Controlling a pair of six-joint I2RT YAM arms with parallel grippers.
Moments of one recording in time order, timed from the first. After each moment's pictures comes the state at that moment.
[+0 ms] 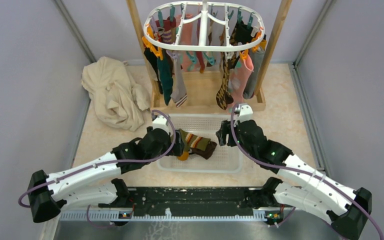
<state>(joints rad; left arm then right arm) -1.04 0.96 0.70 -0.39 -0.45 -0.67 0.83 0.79 0.68 -0.36 0.32 0.44</state>
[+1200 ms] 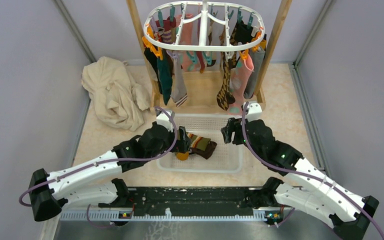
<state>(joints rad) -1.04 0.97 0.73 -0.28 -0.37 -0.62 0.83 0.70 0.73 -0.45 0.36 0.45</state>
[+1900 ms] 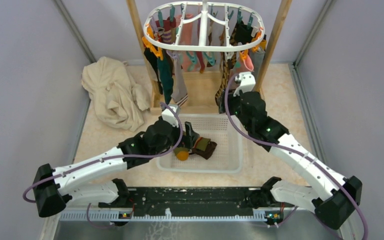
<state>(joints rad) -1.04 1.08 0.79 -0.14 -0.35 -0.55 0.66 1.01 0.97 -0.20 0.33 0.23</state>
